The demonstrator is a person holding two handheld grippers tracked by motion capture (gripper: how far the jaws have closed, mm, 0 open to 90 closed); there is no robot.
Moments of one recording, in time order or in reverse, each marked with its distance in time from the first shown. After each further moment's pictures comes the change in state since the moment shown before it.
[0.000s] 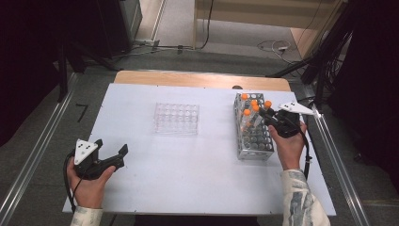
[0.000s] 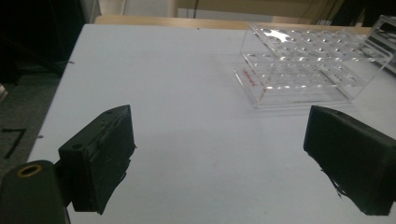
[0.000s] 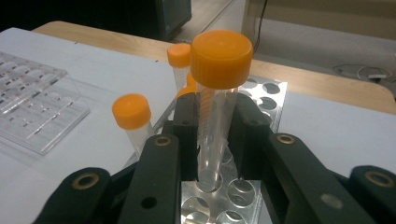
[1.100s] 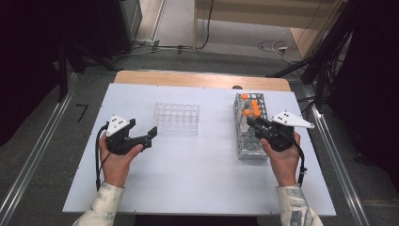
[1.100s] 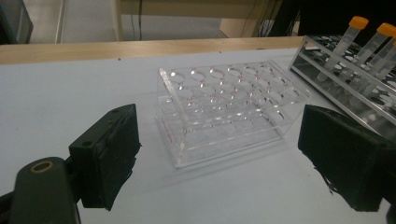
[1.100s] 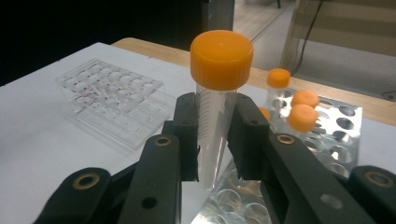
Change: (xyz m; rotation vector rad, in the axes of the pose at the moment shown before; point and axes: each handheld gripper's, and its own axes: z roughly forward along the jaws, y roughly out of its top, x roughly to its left) left arm -0.054 0.052 0.055 0.008 -0.199 0.055; right arm 0.053 0.000 -0.037 -0.063 0.156 -0.043
